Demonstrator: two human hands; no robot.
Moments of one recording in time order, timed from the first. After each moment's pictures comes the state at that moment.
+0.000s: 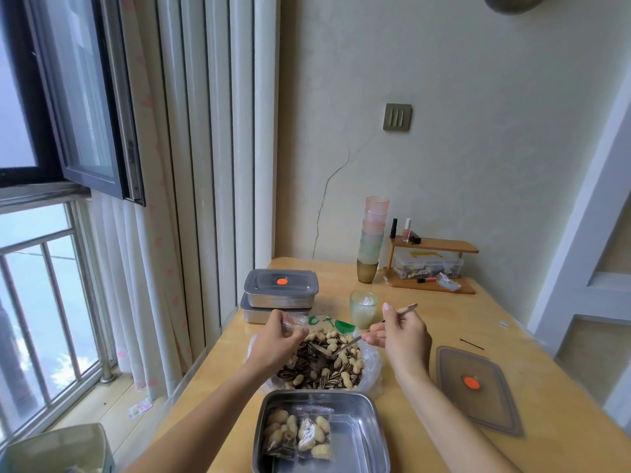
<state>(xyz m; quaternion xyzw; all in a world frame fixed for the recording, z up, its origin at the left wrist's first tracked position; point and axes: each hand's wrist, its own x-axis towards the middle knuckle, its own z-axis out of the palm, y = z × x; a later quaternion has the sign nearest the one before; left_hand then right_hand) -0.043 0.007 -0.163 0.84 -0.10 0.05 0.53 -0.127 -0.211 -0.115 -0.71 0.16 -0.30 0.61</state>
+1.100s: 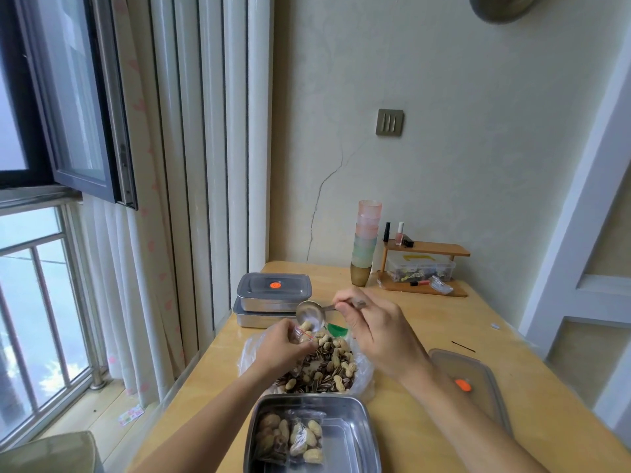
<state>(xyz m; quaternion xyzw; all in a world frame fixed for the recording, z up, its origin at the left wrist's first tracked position) -0.045 -0.019 -0.162 0.85 -0.11 0.03 0.52 -0.153 -0.200 -0.060 -0.83 -0.30 -0.41 0.25</state>
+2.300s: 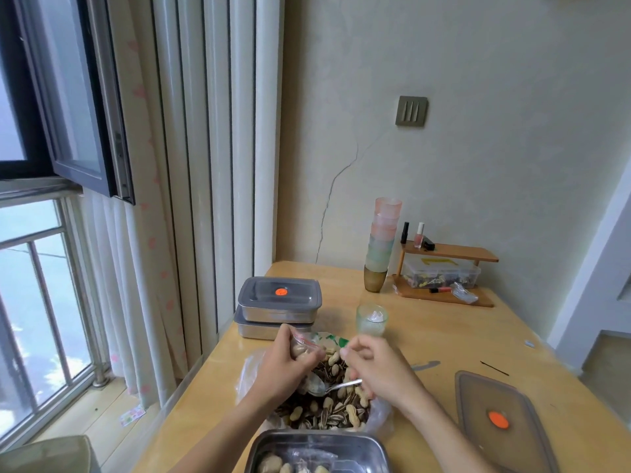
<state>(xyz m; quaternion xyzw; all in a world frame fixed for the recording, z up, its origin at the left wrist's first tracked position) -0.026 -0.014 -0.178 0.77 -0.15 0.04 0.61 -0.087 -0.211 -0.124 -0.89 0.00 -0.03 0.45</state>
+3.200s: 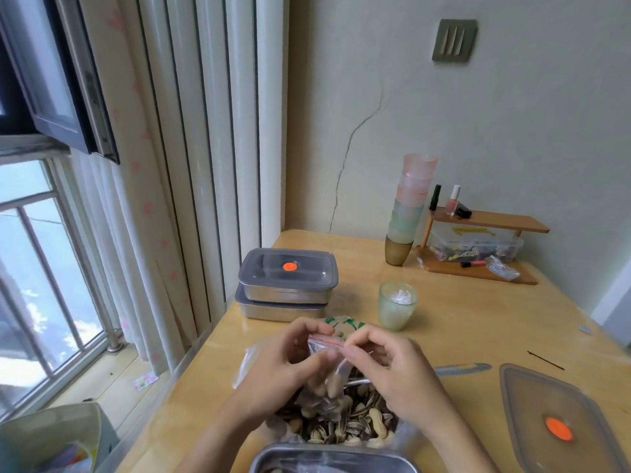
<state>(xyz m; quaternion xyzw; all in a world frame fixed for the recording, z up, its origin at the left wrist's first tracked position) -0.031 0.003 -0.172 0.71 -0.21 -0.06 0.67 -0.069 -0.199 -0.149 -0.85 -0.15 -0.13 0.48</state>
